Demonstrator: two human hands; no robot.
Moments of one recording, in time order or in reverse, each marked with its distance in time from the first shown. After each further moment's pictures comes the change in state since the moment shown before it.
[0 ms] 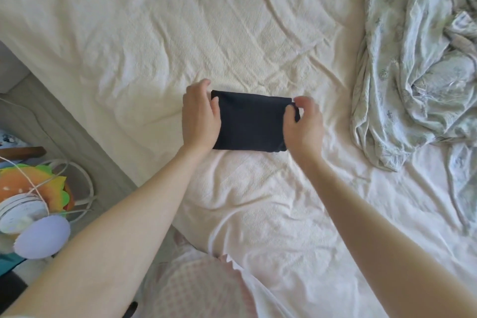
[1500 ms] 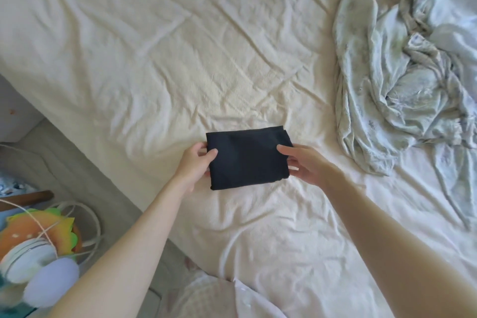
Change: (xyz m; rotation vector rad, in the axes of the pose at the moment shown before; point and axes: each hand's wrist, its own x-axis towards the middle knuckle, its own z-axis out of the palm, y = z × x) left_hand -0.021 -0.010 -0.036 -0.529 -0.470 -0.602; right_hand 0.007 0.042 -0.026 0.655 -0.626 0.624
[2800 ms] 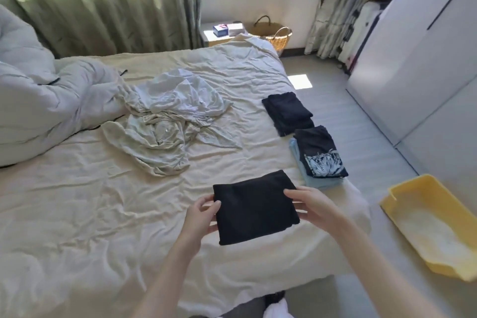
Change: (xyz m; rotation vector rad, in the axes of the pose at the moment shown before) left_hand -0.431 -0.068 0.209 0.434 -0.687 0.387; right_hand -0.502 0.346 -0.124 0.662 0.538 -0.470
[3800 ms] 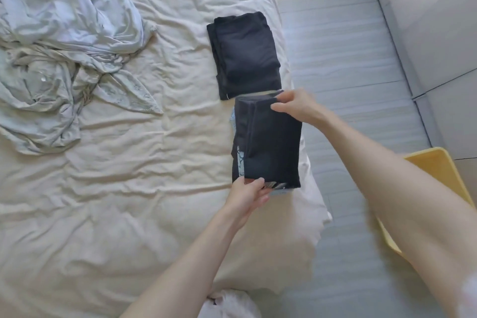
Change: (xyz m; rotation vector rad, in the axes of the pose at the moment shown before) left_hand 0.243 -0.048 0.405 -0.228 -0.093 -0.494; right_hand 0.354 -0.106 -0.322 -0.787 0.041 -0.100
